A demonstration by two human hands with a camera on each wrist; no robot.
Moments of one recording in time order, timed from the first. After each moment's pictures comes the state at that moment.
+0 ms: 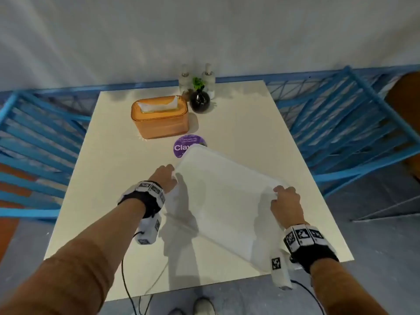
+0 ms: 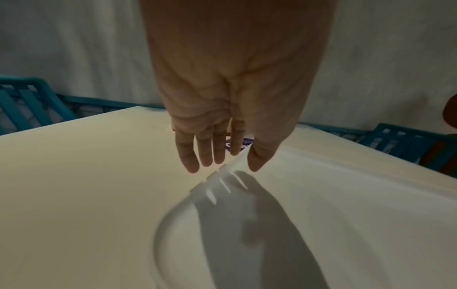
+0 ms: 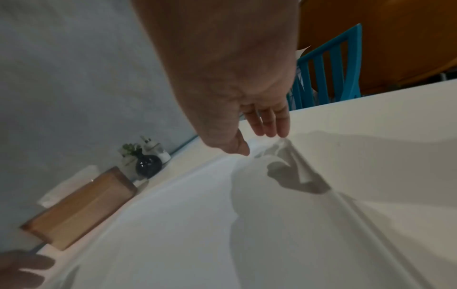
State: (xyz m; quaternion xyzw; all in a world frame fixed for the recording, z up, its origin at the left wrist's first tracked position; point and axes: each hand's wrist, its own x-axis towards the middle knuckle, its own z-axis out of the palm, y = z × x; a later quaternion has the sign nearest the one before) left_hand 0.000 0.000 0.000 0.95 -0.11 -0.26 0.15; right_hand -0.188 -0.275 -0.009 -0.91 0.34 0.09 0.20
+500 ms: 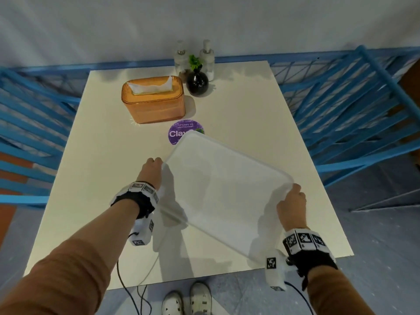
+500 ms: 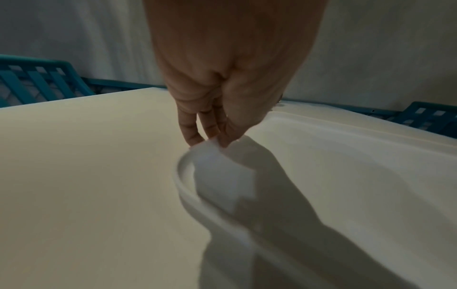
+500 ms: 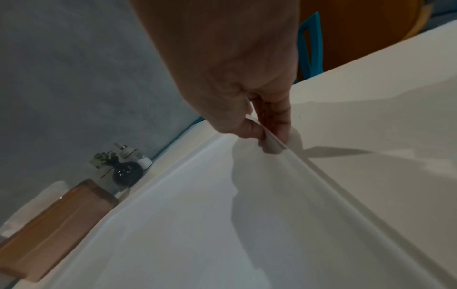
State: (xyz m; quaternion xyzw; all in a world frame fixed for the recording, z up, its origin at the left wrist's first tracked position) left_hand -0.006 0.011 -0.033 0.97 -0.08 -0.19 0.13; right_hand -0.201 -0.286 -0.035 -0.84 0.46 0.03 0.30
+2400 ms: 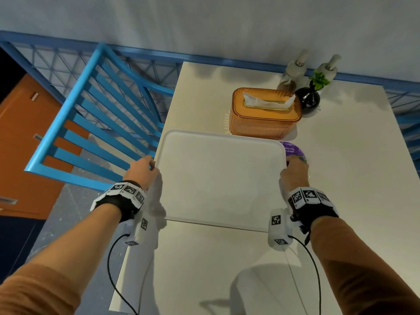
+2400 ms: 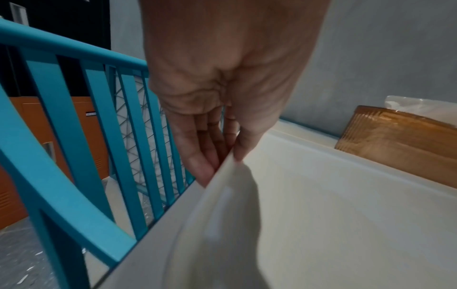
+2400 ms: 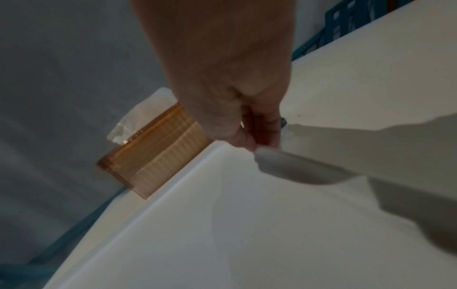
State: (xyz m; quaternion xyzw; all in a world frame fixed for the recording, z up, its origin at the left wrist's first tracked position) left_hand 0.100 0.280 -0.024 0.93 0.13 -0.21 0.25; right_hand 0.073 -0.099 -0.038 -0.92 0.29 0.06 0.26
